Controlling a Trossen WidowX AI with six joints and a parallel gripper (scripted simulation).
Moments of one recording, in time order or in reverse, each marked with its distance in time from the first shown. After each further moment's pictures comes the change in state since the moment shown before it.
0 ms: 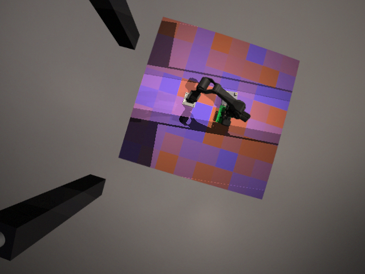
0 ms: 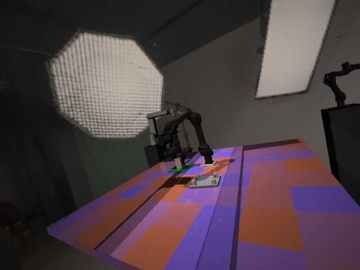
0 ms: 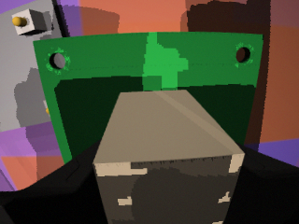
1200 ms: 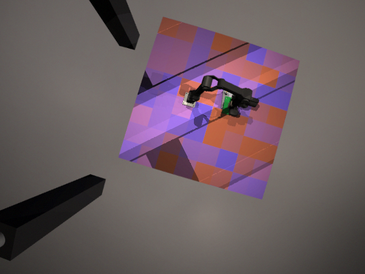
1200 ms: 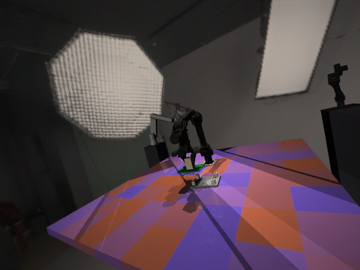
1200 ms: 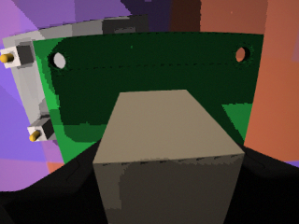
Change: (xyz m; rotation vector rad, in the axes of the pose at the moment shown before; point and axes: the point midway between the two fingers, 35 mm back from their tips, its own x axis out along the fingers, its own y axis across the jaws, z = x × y) arm -0.001 0.086 0.024 -0.092 -0.003 0.007
